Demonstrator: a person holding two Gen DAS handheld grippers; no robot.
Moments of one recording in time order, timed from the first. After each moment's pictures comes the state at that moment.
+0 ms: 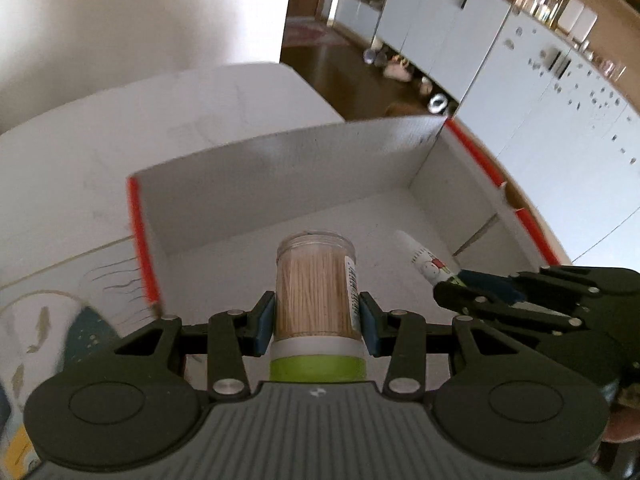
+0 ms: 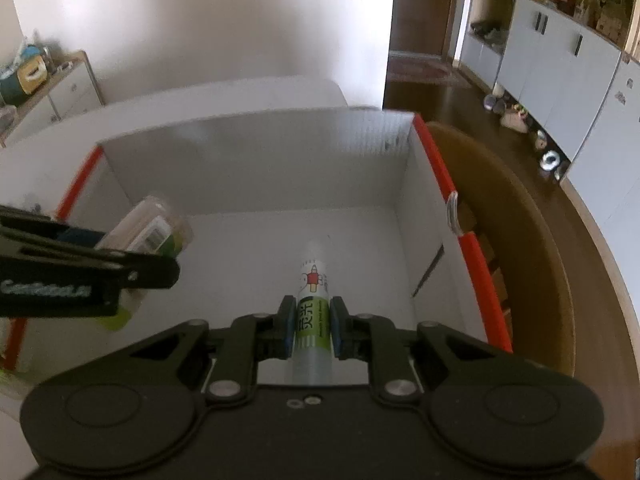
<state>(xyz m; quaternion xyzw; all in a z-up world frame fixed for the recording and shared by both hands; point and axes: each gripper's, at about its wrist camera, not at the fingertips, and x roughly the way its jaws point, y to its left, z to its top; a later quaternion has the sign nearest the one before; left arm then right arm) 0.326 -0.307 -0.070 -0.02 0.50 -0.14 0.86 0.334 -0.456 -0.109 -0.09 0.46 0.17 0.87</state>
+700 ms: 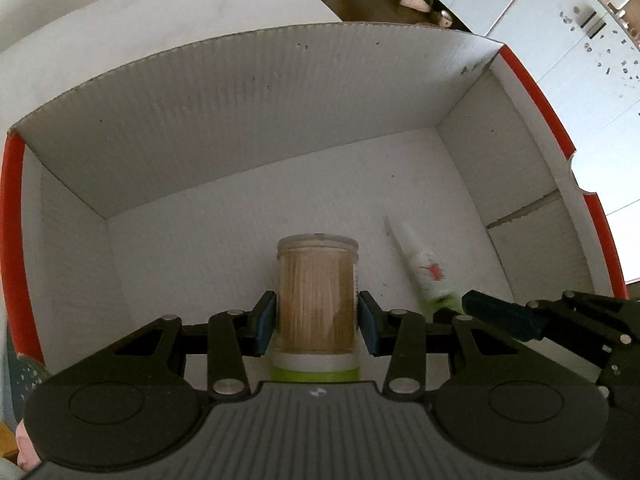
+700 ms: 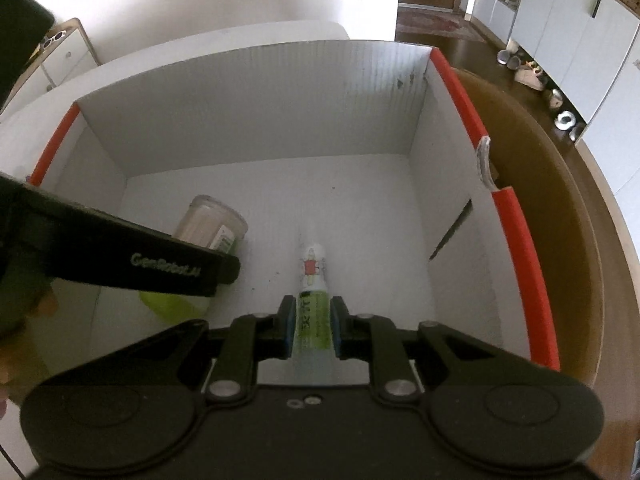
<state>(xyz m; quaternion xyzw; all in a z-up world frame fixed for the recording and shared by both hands) 0.371 -0.336 -0.133 -0.03 0.60 -0.13 0.79 0.347 -0.450 -0.129 -0.09 0.52 0.18 0.83</state>
